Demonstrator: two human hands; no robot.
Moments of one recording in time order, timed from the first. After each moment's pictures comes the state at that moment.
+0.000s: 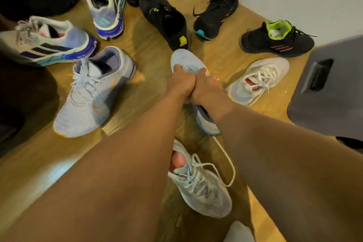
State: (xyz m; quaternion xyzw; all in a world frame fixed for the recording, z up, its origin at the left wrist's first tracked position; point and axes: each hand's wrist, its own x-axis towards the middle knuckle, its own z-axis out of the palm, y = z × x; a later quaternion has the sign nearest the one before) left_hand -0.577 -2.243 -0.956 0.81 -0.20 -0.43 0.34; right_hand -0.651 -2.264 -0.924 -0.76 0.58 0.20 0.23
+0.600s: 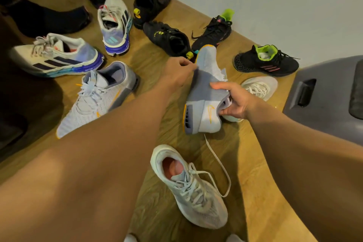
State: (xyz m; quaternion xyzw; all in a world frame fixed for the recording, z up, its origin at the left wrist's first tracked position) left_hand -0.549 -2.245 -0.891 0.75 -0.31 -0.38 0.45; right_hand -0.726 -2.308 -0.896 -0.40 0.47 -0.03 0.79
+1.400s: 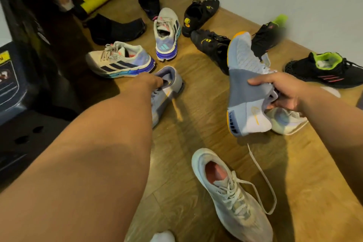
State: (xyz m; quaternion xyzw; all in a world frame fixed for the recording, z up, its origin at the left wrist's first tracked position) left_hand -0.395 -2.141 -0.889 0.91 -0.08 -0.38 0.16; right_hand -0.687 -2.325 -0.870 -0.54 0.48 0.01 0.69
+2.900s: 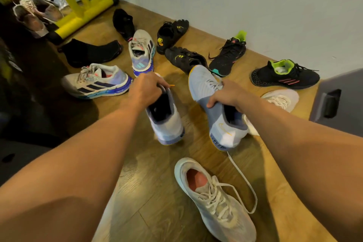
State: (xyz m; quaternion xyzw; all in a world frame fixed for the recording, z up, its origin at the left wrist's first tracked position) left_hand -0.443 -2.167 -0.865 0.84 -0.49 -0.12 0.19; right_hand -0.654 -2.296 -0.860 -0.71 0.54 0.03 0.45
